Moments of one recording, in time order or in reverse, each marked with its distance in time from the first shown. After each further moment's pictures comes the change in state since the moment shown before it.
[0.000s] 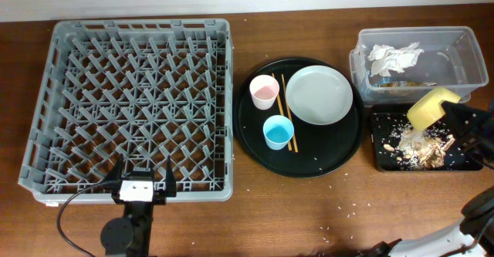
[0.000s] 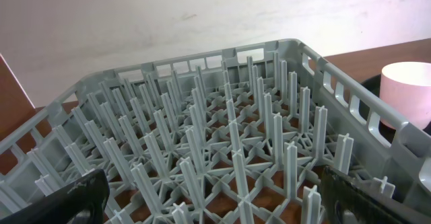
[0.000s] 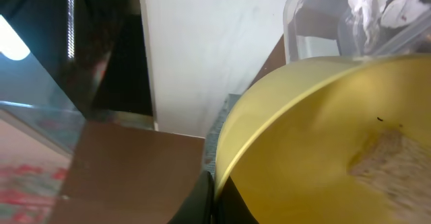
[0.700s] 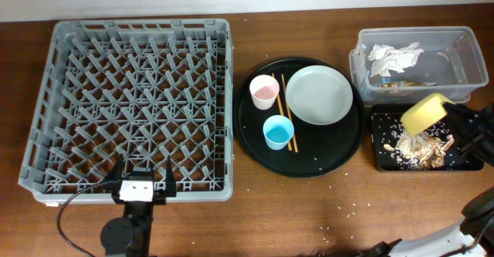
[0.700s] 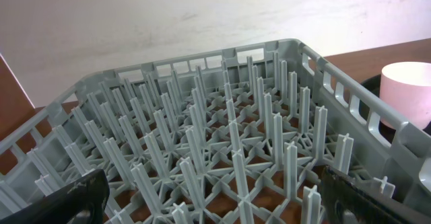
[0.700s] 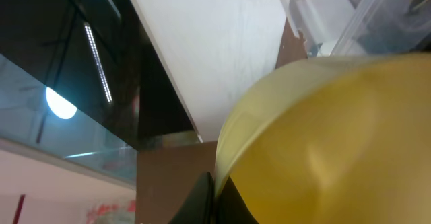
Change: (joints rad) left arm 0.000 0.000 0.000 0.000 0.000 0.000; right arm 0.004 0.000 -0.001 -0.125 -0.015 0.212
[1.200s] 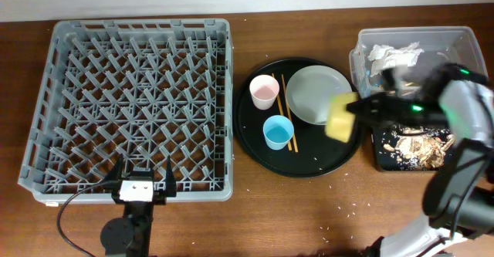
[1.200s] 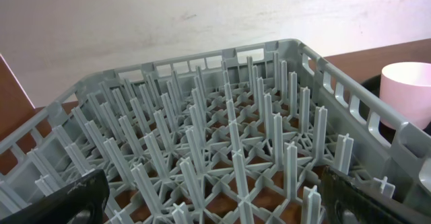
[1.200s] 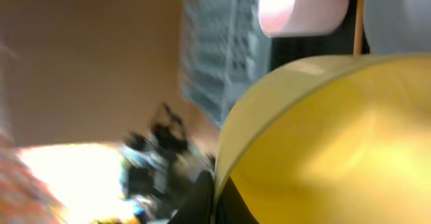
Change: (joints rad) left arm 0.000 0.000 0.000 0.000 0.000 0.000; right arm 0.650 -0.038 0.066 0.022 0.323 -0.209
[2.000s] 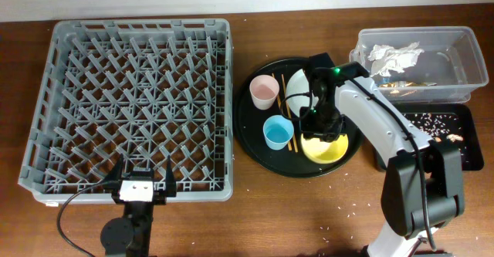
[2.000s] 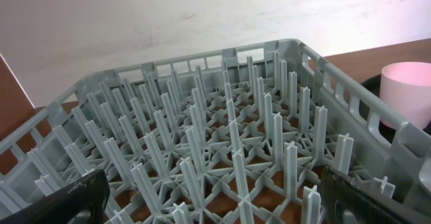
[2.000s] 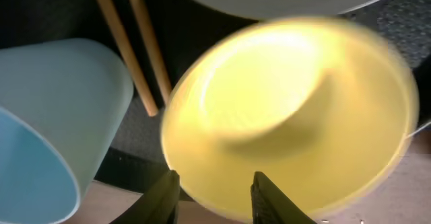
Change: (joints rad) left arm 0.000 0.000 0.000 0.000 0.000 0.000; right arm 0.577 -0.002 0.019 0.280 1.105 0.913
